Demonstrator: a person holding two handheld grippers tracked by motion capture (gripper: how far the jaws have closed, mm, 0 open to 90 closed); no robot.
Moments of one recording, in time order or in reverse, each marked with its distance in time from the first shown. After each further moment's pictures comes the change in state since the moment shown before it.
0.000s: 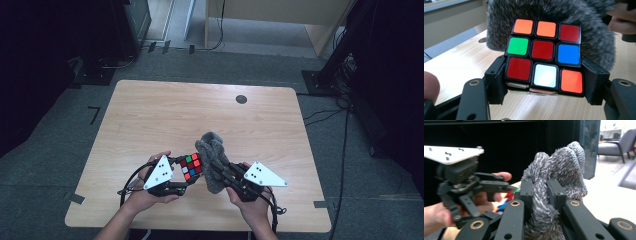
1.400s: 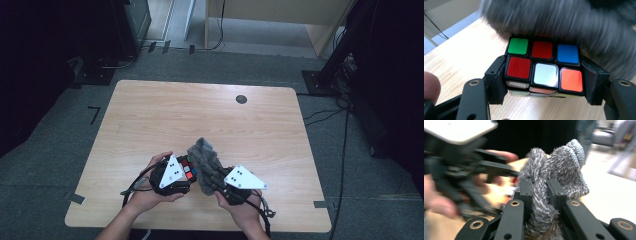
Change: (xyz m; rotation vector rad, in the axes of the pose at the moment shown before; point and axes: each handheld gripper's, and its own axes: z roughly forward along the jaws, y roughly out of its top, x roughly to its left) left arm -0.003 0.001 0.013 0.182 0.123 0.033; right arm 0.012 -0.011 0.017 0.157 -0.104 -0.091
